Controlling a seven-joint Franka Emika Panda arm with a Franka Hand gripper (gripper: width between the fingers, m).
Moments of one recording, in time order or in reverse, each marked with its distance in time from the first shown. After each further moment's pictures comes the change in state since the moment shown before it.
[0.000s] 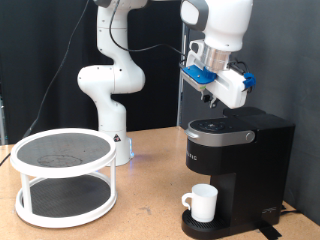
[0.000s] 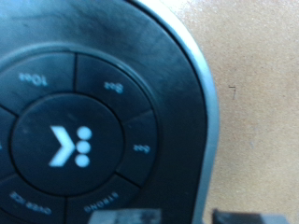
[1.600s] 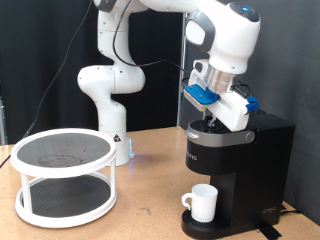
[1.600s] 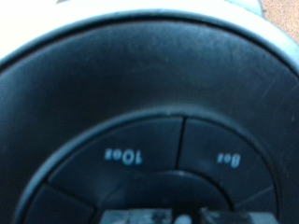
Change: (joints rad) arm 0.010 0.106 0.003 0.022 -0.074 0.058 0.016
